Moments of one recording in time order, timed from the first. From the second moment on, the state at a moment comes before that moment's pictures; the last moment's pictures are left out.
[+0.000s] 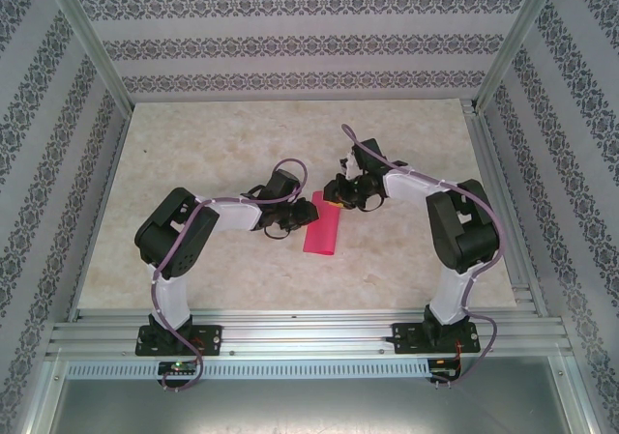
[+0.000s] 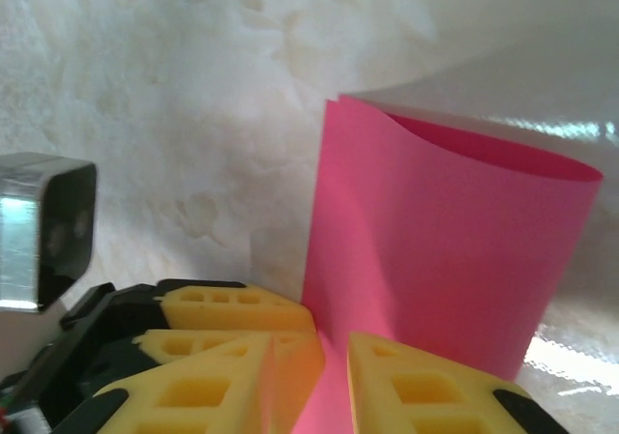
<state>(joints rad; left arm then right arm) -0.64 1.92 1.01 0.03 0.36 -0.96 0.38 1.86 1.14 -0.36 -0.58 0.58</state>
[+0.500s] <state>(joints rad) -0.64 1.92 1.01 0.03 0.37 -0.95 0.36 1.93 1.12 -0.39 -0.55 0.55</state>
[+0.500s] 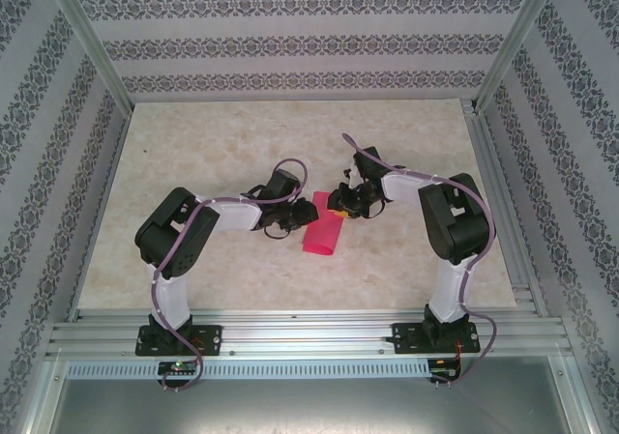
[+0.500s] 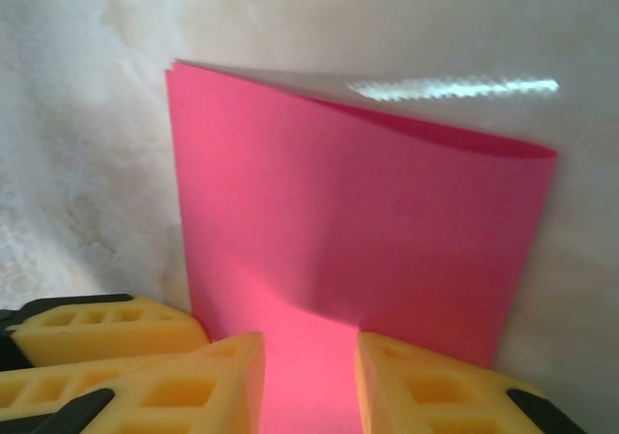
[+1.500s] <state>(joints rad) -0.64 1.94 1.04 0.01 0.38 -0.95 0.28 2.01 1.19 -0.33 -0.62 0.55</state>
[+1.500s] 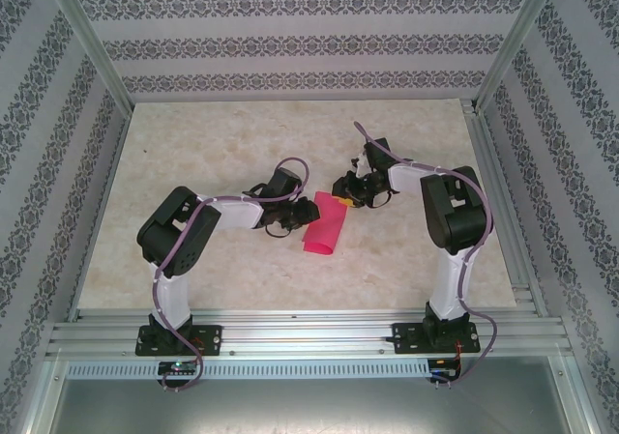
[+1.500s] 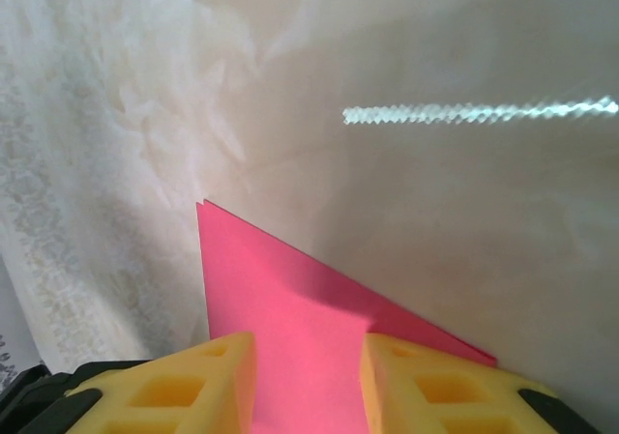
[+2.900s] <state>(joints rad) -0.64 1.94 1.04 0.01 0.38 -0.94 0.32 1.82 0.94 -0.18 -0.72 0.61</state>
